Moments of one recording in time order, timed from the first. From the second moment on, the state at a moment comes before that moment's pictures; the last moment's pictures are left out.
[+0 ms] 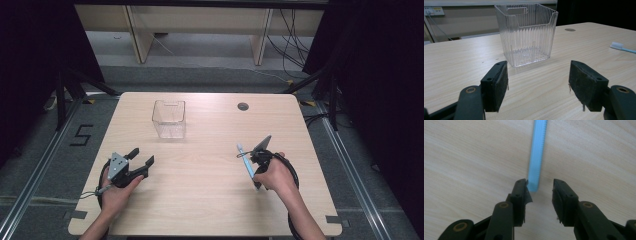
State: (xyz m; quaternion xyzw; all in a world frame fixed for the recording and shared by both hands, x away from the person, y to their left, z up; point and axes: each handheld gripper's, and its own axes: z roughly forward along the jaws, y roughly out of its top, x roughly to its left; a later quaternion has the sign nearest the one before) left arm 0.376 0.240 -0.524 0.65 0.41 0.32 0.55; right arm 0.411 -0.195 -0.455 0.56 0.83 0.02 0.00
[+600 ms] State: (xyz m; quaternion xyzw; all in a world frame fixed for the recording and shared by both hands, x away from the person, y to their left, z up) left arm 0.376 0.239 -0.524 0.65 0.41 0.32 0.55; right arm 0.439 -0.180 -0.459 0.57 0.82 0.02 0.01
